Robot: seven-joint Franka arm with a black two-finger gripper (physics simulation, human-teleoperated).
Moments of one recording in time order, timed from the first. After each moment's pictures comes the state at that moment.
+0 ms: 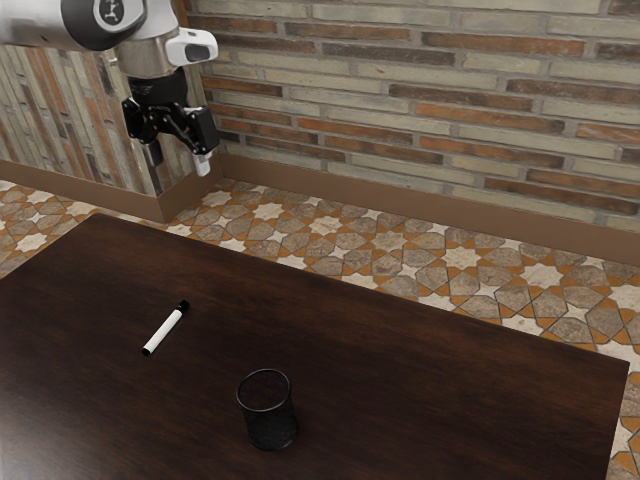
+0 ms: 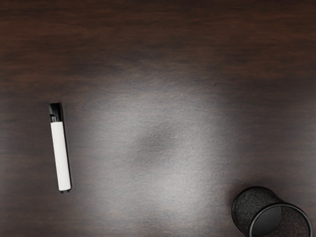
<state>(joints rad) 0.00 0.00 0.00 -1.57 0.00 1.56 0.00</state>
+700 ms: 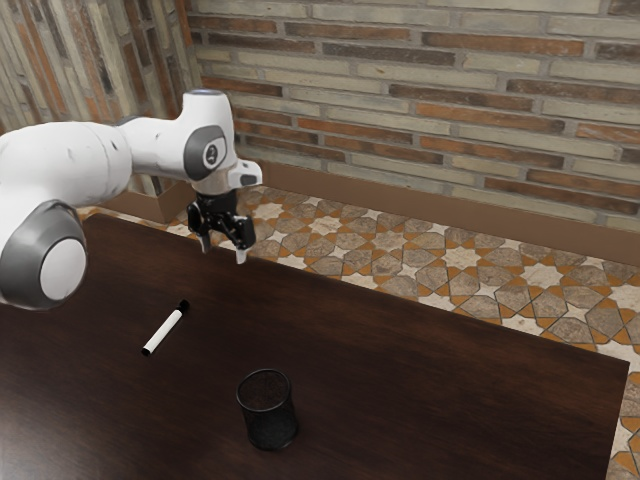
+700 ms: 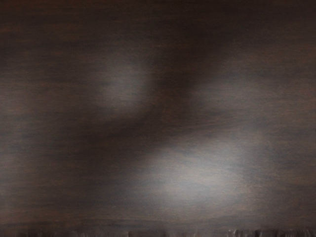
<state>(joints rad) 0.01 0.67 0.17 -1.34 -0.07 1.87 0.21</state>
